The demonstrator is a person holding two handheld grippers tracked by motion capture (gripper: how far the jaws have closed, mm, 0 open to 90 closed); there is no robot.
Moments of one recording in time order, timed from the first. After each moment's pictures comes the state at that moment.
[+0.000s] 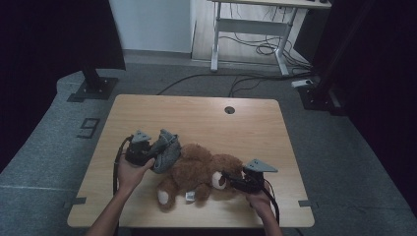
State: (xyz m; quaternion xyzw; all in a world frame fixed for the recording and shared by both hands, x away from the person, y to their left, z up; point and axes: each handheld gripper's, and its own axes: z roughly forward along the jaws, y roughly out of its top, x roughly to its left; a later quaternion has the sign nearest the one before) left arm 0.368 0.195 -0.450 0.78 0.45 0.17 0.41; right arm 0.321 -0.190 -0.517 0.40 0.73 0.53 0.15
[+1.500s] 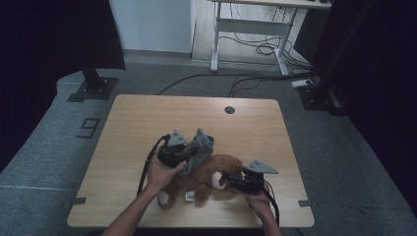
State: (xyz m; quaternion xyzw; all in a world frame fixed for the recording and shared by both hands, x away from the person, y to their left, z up) left arm 0.361 0.109 -0.432 0.82 0.35 0.16 0.43; right arm 0.319 -0.190 -0.521 0.40 0.72 0.54 0.16
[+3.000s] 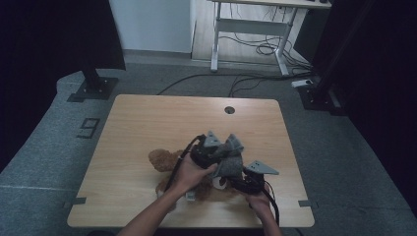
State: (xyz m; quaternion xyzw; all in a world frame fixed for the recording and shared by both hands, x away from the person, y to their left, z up) left arm 0.360 0.024 -0.425 0.84 0.29 0.13 0.44; right arm 0.319 -0.192 -0.524 0.41 0.72 0.54 0.16
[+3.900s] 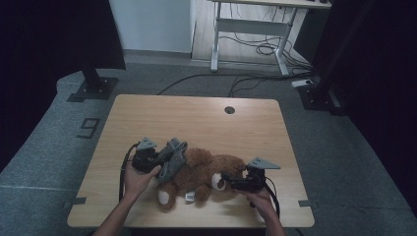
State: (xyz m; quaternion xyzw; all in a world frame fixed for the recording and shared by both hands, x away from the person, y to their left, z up) left arm 0.358 0.182 -0.476 0.78 0.43 0.12 0.44; right arm 0.328 -0.197 -0.518 0.41 0.72 0.55 0.10
